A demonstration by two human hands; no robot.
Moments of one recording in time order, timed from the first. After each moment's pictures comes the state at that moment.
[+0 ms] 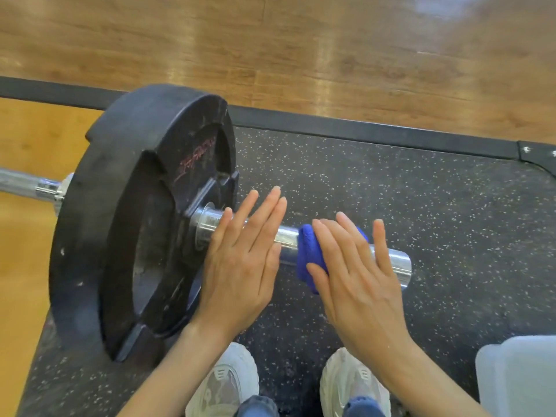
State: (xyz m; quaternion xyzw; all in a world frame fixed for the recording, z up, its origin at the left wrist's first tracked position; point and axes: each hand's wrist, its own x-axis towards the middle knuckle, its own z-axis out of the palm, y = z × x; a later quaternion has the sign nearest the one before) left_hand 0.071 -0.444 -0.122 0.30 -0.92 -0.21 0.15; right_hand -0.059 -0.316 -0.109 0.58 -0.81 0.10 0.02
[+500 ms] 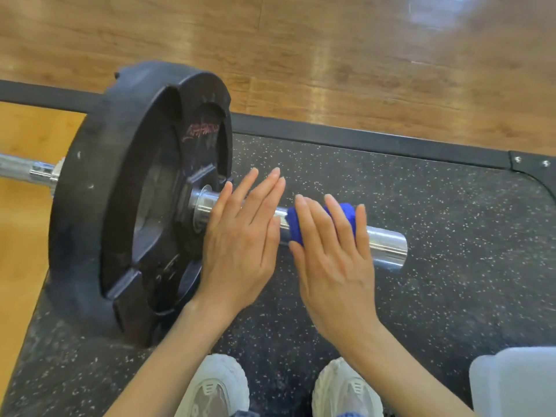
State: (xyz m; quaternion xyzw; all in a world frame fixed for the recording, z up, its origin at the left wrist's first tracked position) left_hand 0.038 -0.469 -0.121 0.31 -0.91 -0.19 0.18; right_hand -0.062 -0.355 -0.117 0.54 -0.83 0.13 0.06
